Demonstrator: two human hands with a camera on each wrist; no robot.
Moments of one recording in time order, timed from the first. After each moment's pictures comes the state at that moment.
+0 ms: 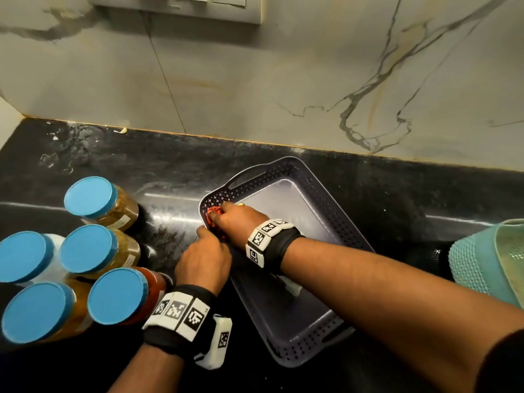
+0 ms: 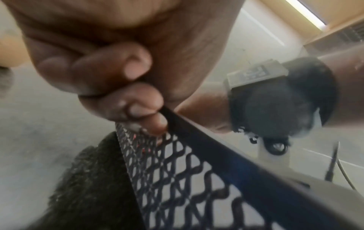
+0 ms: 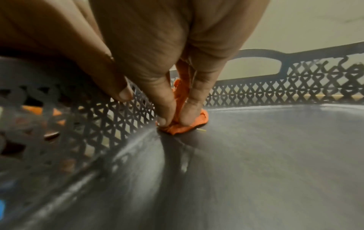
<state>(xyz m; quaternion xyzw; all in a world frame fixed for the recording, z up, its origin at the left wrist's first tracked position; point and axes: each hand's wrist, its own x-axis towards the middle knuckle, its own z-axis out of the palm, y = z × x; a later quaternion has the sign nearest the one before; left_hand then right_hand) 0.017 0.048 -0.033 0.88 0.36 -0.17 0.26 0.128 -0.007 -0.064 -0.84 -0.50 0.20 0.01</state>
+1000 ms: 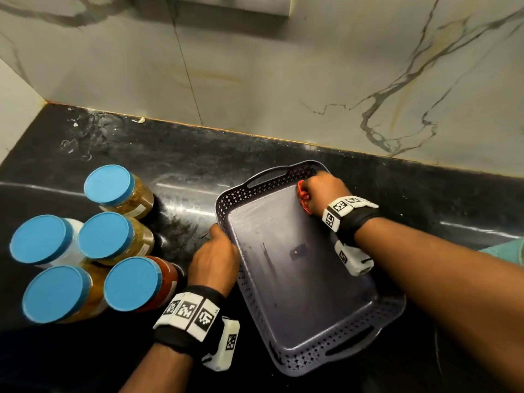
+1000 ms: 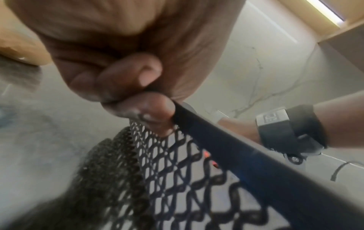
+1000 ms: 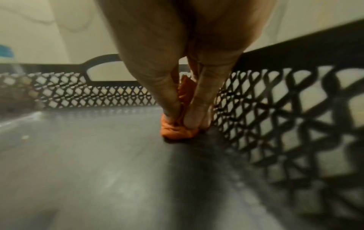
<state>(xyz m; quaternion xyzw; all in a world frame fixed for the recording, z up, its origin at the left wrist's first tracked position) 0.004 0.052 -0.047 0.89 0.32 -0.14 0.30 0.214 -0.097 -0.049 -0.94 -0.28 0.18 -0.03</state>
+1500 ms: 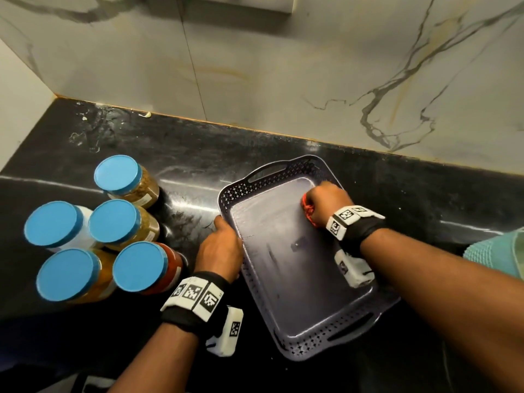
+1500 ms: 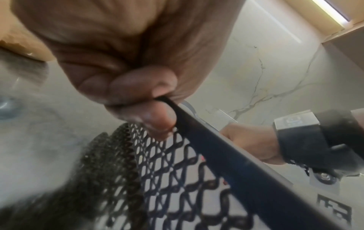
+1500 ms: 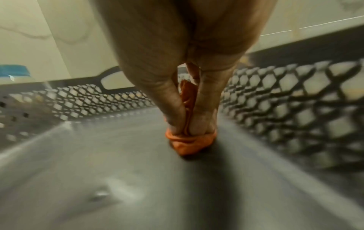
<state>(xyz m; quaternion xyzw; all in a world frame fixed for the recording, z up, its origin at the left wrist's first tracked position) 0.000 0.047 -0.046 0.88 0.33 -0.15 0.30 0.177 -0.114 -0.038 -0.94 -0.26 0.22 -0.03</state>
